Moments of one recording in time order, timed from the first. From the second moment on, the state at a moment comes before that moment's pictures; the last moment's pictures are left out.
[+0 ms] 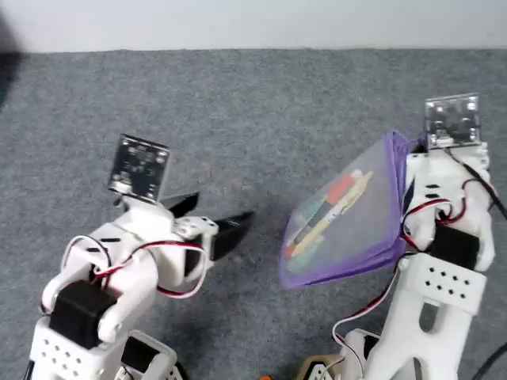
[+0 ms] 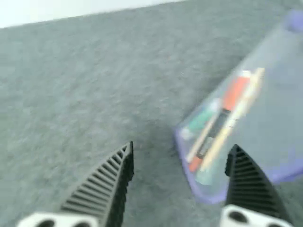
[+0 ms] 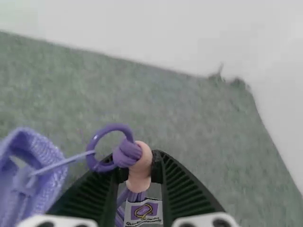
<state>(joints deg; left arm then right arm) 19.8 -60.0 31.3 80.3 13.8 19.5 -43.9 38.8 40.8 24.6</state>
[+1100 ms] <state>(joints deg) -4.8 -60.0 31.3 80.5 14.2 21.0 -44.2 45.7 60.5 22.6</state>
